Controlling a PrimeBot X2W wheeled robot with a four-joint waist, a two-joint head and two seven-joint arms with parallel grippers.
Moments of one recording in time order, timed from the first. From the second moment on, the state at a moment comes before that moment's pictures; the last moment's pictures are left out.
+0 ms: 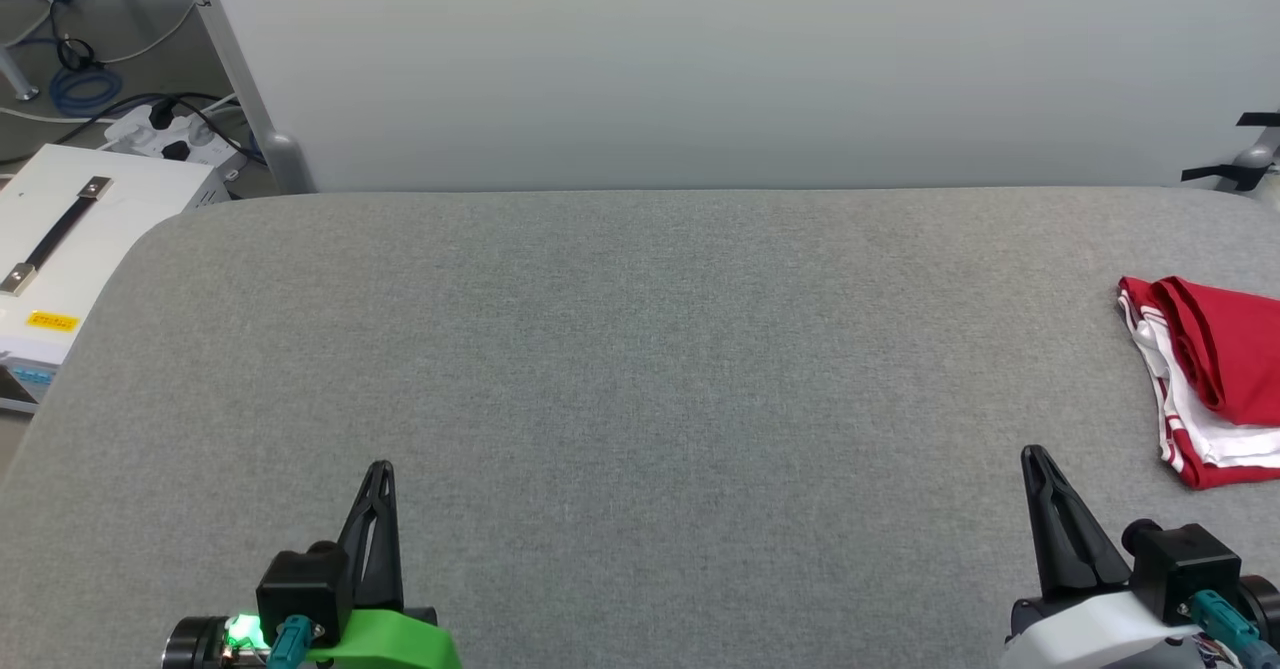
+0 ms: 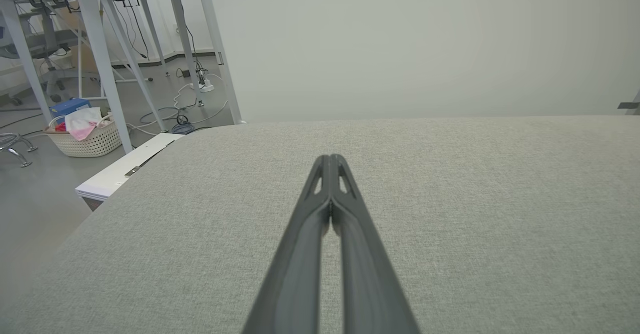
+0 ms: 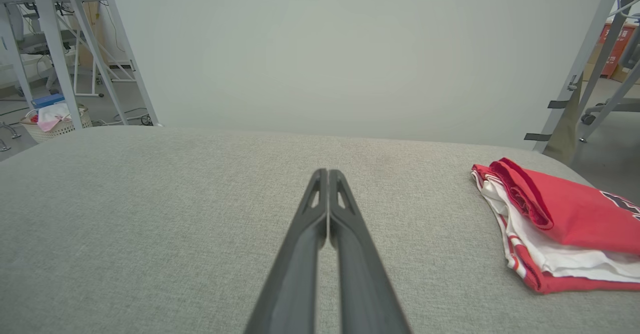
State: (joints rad) left arm 0.12 0.07 -0.03 0.00 -0.04 0.02 -0.17; right arm 0.12 -0.06 0.00 -0.02 0.08 0.13 -0.17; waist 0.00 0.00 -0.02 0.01
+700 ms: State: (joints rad) left arm 0.10 0.07 -0.03 0.00 -0.03 0.02 -0.13; right arm 0.10 -0.06 0.00 -0.02 0.06 0.13 -0.13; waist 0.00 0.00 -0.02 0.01
